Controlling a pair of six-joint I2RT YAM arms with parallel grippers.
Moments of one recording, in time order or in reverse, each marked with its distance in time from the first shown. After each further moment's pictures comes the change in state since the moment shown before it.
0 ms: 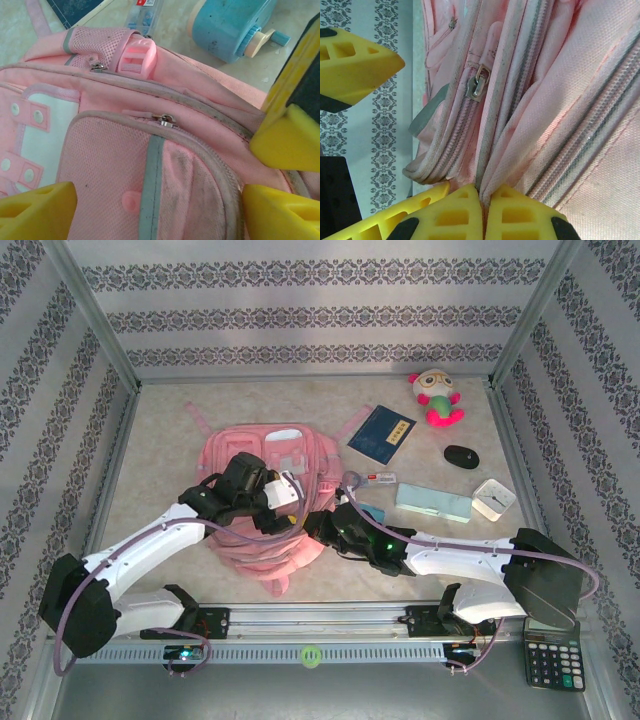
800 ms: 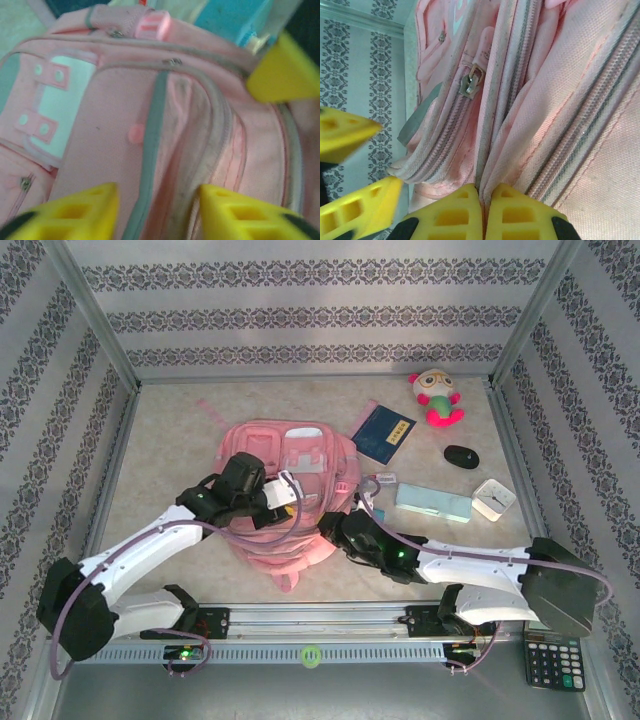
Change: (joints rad) left arm -0.002 -0.050 0.002 -0.010 0.008 -0.014; right arm 0.018 -0.087 -0.085 -0.018 0.158 0.087
